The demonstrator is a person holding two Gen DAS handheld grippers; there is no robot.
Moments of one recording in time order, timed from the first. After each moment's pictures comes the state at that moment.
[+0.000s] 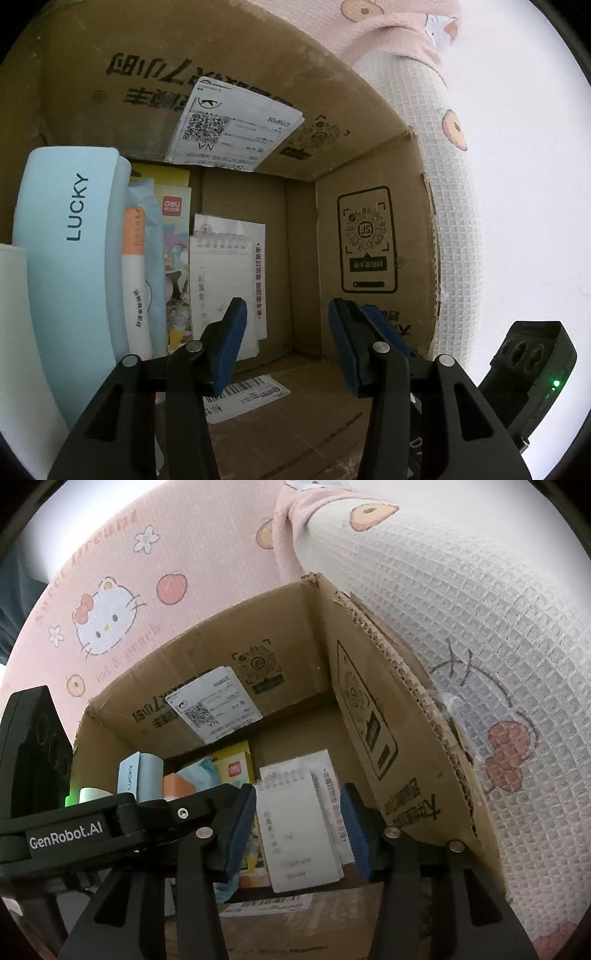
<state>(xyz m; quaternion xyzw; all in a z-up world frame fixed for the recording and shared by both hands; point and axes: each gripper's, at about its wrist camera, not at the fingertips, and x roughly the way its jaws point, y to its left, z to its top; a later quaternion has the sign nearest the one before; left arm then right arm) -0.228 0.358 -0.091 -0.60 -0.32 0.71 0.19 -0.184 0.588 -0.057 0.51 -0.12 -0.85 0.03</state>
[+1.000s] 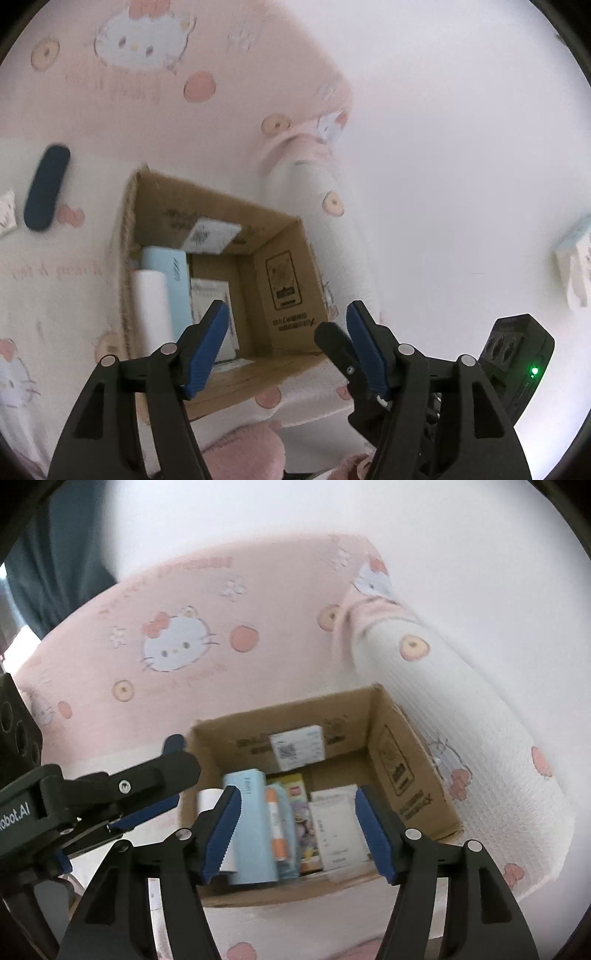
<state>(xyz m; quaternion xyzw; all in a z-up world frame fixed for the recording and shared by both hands) -0.132 0.253 0.050 -0.43 -0.34 0.80 0.25 -0.099 0.462 0.086 0.42 -0.02 -0.91 0.01</state>
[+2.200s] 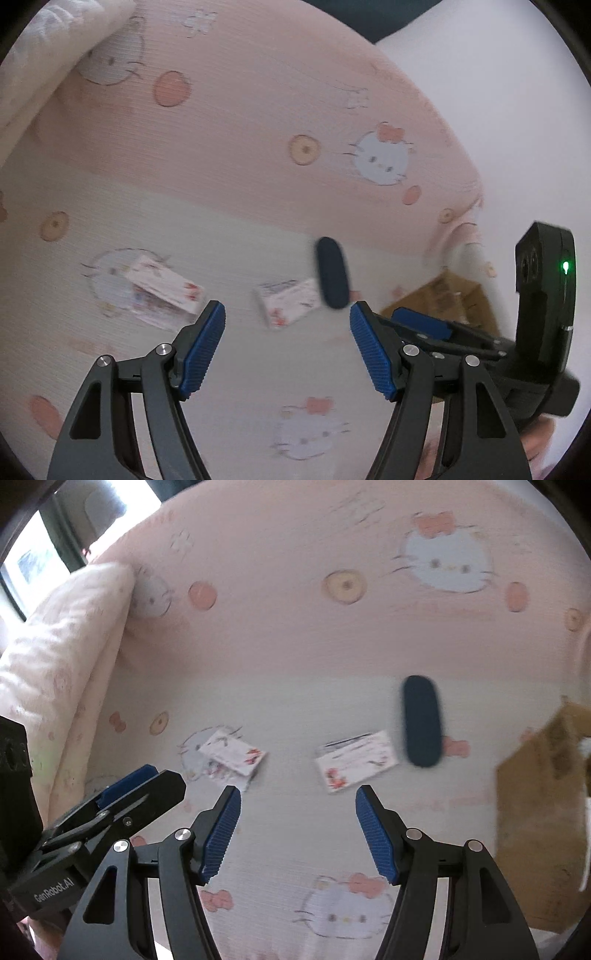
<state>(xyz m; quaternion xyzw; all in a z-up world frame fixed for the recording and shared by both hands) -0.073 -0.133 -0.027 -0.40 -0.24 0.88 0.05 -0.130 0.107 -0.023 0.51 0.02 -0.83 0.22</state>
